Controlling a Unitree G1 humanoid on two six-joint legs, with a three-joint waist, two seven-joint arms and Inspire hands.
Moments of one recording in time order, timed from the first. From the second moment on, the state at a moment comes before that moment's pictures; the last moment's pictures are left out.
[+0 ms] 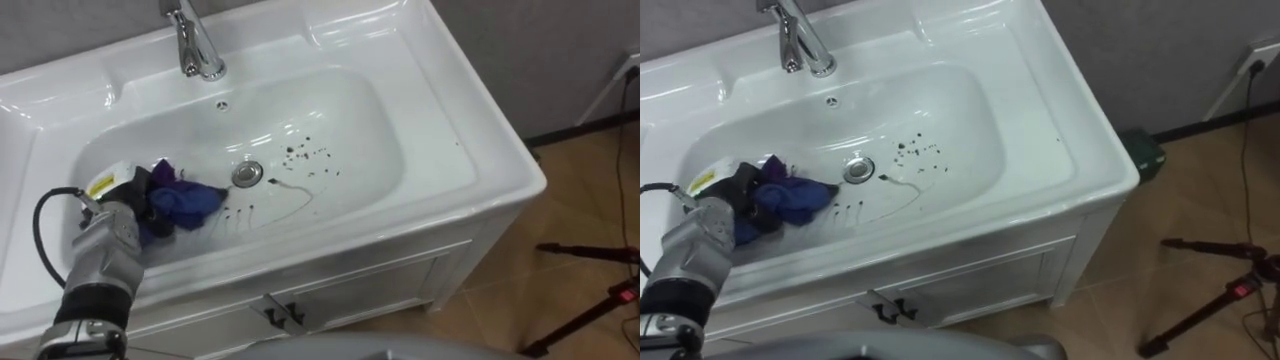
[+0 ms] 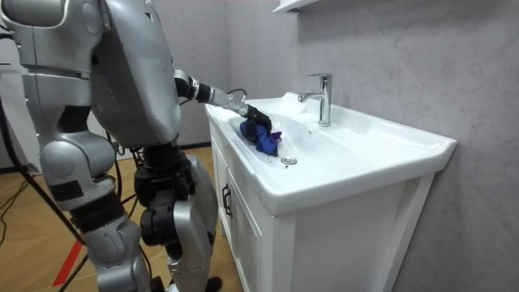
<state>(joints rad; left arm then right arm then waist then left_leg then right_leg) -0.10 0.34 0.10 0.65 0.86 0.23 -0.15 0.18 -0.33 -0.10 1.15 -0.26 0.21 0.20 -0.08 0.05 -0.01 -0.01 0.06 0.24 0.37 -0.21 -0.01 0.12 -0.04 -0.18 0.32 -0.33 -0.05</state>
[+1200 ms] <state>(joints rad) -0.18 0.26 -0.18 0.50 0.34 0.22 -0.41 0.10 -0.30 0.06 1.20 -0.24 0.23 0.19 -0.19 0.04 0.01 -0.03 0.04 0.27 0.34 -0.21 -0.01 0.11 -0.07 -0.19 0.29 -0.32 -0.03</state>
